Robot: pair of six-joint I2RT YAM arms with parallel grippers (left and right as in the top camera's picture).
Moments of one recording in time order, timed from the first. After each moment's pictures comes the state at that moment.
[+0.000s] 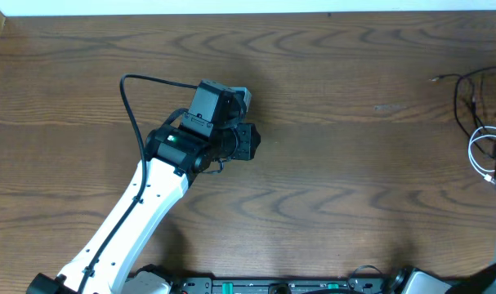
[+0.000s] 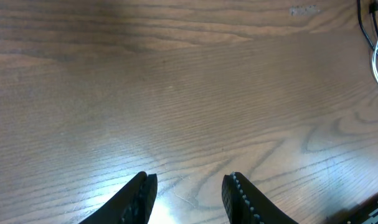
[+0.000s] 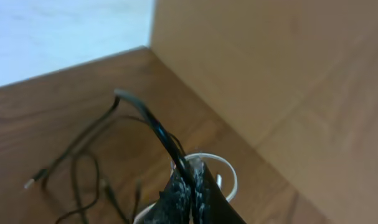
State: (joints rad) left arm -0.46 1.37 1.18 -0.78 0.25 -0.37; right arm -0.51 1.38 1.05 -0.06 0.33 -0.08
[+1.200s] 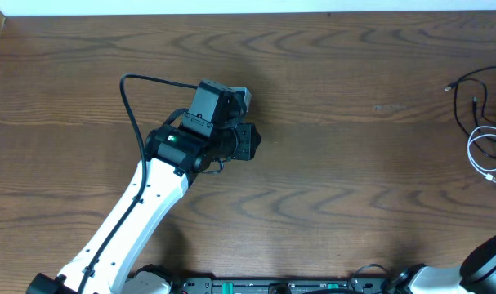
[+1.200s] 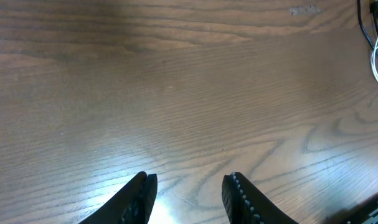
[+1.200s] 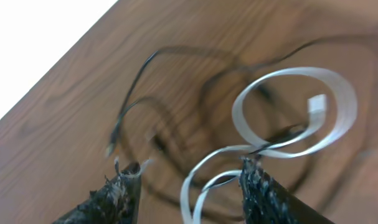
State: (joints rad) left arm -0.46 1.37 1.18 -0.78 0.25 -0.37; right arm -0.73 1.62 1.05 -0.11 -0.23 0.29
